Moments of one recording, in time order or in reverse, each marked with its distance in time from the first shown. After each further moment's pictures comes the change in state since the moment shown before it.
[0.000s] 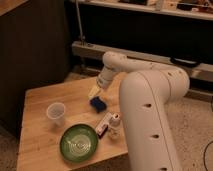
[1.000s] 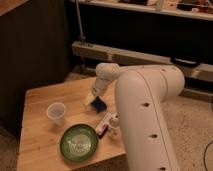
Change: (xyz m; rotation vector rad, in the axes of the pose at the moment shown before) arm 0.004 -0.011 0.049 -0.100 0.026 0.010
